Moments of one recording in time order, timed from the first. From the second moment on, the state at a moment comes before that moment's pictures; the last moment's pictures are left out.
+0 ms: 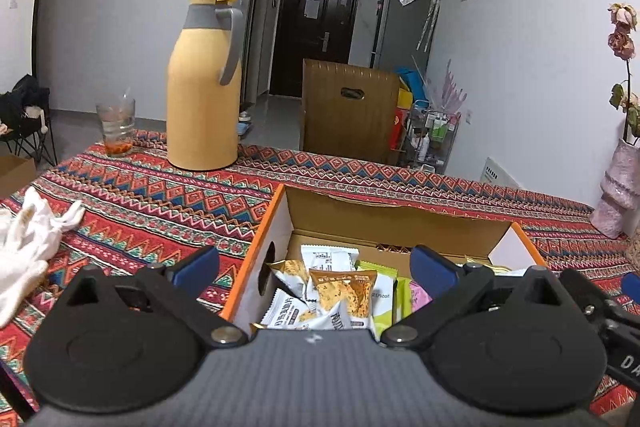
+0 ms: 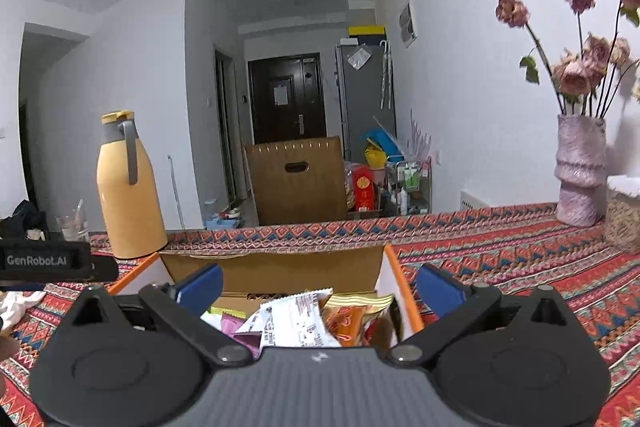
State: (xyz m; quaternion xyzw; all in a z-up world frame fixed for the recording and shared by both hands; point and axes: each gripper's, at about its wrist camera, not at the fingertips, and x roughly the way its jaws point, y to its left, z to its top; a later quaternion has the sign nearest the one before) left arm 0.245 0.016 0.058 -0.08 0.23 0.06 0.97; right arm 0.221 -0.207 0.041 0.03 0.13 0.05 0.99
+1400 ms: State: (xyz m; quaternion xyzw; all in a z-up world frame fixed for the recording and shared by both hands) left arm 0.193 0.031 -0.017 -0.06 0.29 0.01 0.96; right arm 0.194 -0.218 -0.049 -0.04 0.34 0.07 0.94
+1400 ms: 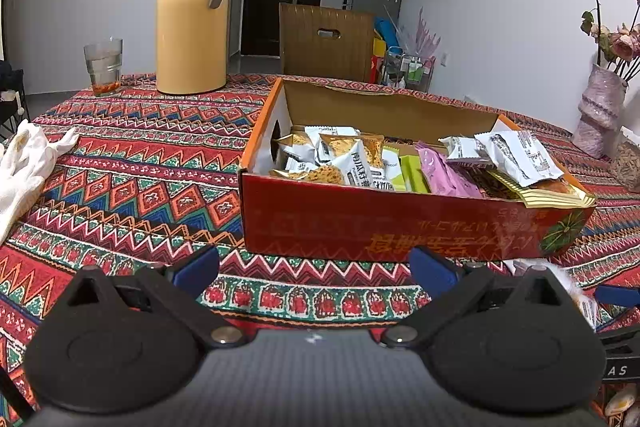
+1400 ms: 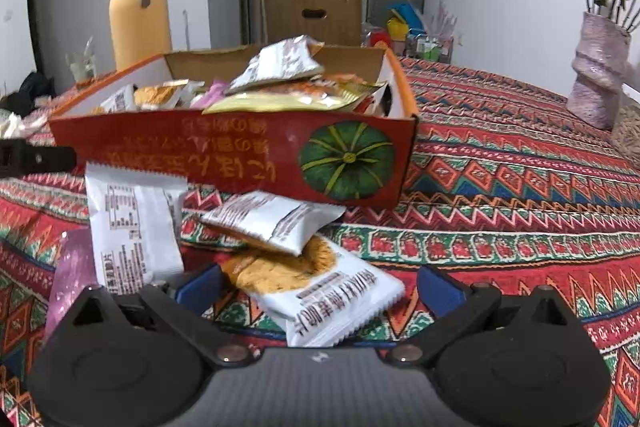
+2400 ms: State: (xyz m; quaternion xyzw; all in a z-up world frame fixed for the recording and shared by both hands) left arm 0.176 -0.001 -0.013 -0.04 0.37 -0.02 0.93; right arm 0.124 -0.247 -0.013 0.02 0.24 0.10 0.96
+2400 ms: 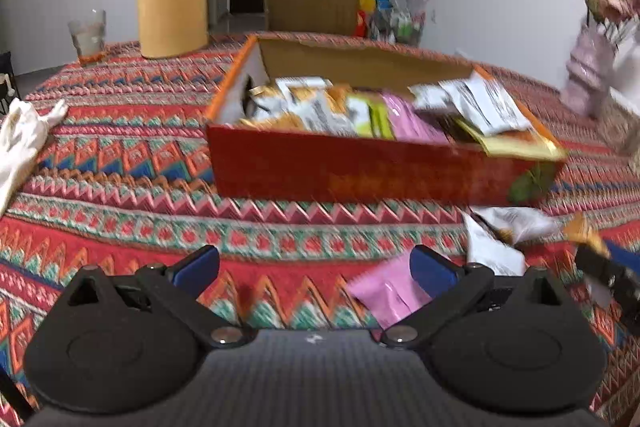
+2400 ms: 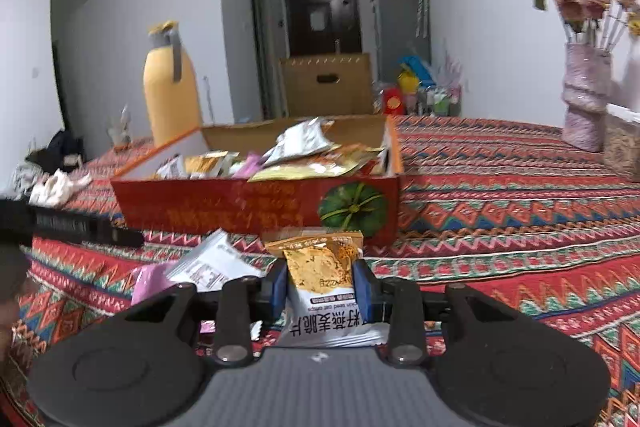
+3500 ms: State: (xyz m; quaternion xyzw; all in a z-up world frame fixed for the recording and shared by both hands) left arm 0.186 -0.060 -0.037 0.00 0.41 0.01 0.91; right arm 0.101 -0.271 -0.030 0.06 0.23 0.12 0.96
